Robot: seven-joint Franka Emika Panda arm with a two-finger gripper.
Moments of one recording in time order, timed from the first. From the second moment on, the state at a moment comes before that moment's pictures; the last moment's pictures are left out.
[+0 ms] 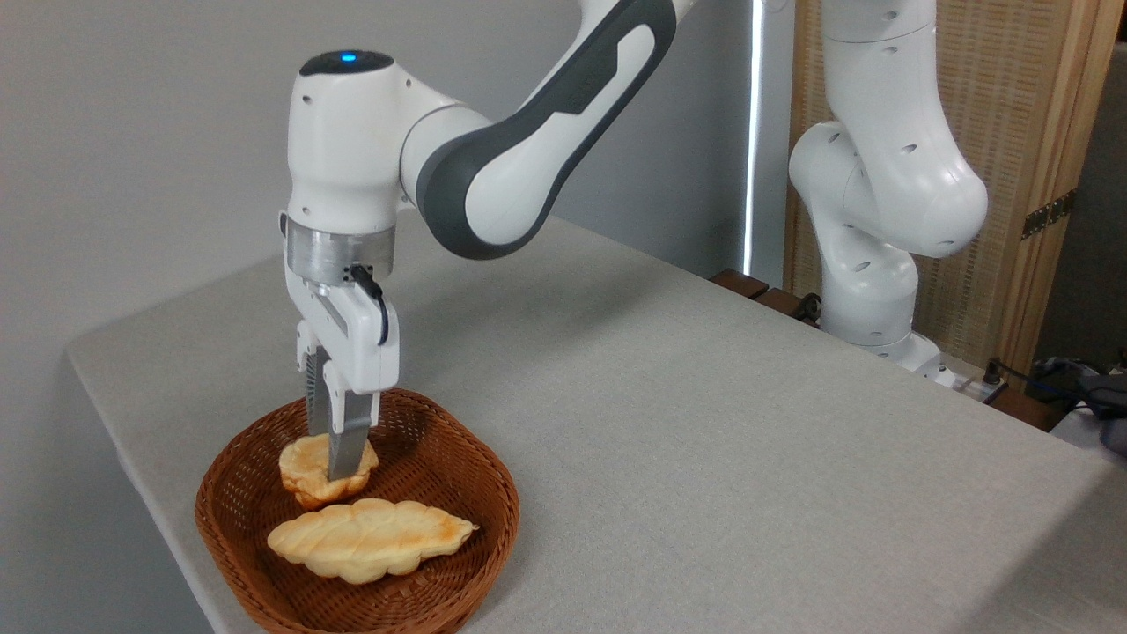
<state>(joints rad) -0.22 0.15 0.00 -1.94 -0.03 2.42 0.69</state>
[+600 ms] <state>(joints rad) -0.21 -0.03 0.01 -1.94 -0.03 2.17 0.69</state>
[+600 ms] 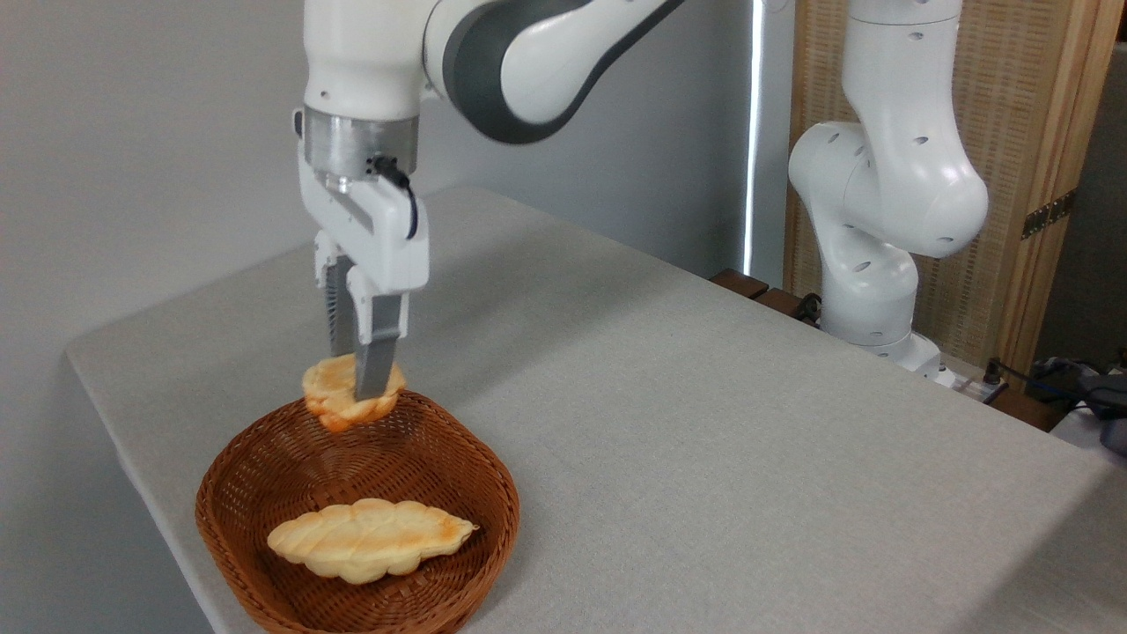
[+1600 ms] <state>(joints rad) -0.31 -0.08 -0.02 -2.07 -0.05 1.91 0.69</state>
